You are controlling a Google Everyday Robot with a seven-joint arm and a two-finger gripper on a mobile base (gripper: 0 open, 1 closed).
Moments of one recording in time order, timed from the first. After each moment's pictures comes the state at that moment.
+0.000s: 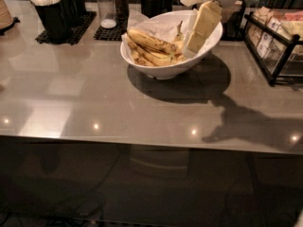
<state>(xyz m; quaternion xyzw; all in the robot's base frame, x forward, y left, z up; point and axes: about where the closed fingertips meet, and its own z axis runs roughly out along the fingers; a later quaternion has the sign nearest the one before) 0.586 -0.083 1.006 -0.67 0.69 0.10 0.25</state>
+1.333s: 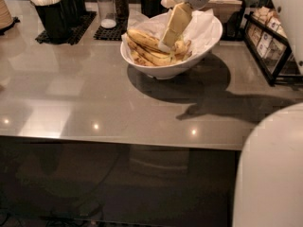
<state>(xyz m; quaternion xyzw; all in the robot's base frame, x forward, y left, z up) 0.645 -0.035 0.983 -0.66 0.69 0.14 0.27</state>
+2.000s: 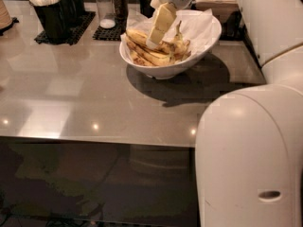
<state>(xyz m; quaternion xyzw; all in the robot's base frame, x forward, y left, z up) 0.682 -0.010 0.967 -0.66 0.69 0.14 0.25</state>
